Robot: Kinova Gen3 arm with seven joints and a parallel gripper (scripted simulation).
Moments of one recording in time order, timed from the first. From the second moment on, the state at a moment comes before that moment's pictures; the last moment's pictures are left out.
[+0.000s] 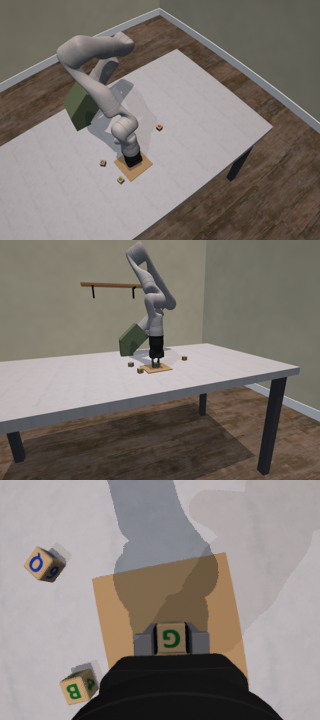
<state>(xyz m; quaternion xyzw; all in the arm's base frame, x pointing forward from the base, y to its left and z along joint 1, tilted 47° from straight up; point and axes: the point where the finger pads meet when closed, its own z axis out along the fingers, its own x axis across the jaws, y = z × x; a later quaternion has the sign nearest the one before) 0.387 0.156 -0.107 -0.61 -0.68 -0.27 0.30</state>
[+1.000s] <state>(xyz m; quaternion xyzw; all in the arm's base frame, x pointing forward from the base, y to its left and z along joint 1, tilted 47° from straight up) 0.387 0.156 -0.107 -0.61 -0.68 -0.27 0.30</state>
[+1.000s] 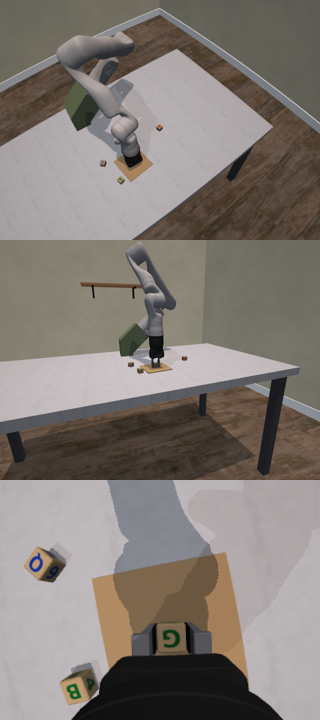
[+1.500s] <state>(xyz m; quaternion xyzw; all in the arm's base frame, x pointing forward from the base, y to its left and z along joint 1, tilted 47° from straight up) 0.387 0.156 -0.107 -0.61 -0.68 -0.27 0.30</state>
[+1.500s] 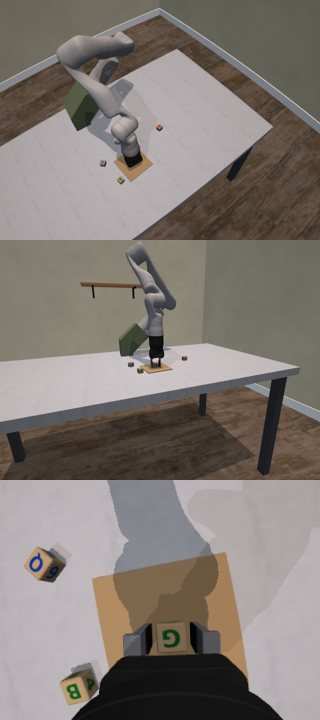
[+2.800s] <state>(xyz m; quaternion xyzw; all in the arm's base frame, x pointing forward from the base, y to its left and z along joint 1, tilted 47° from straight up) 0.394 0.092 -0.046 -0.61 -0.68 -0.27 0.30</state>
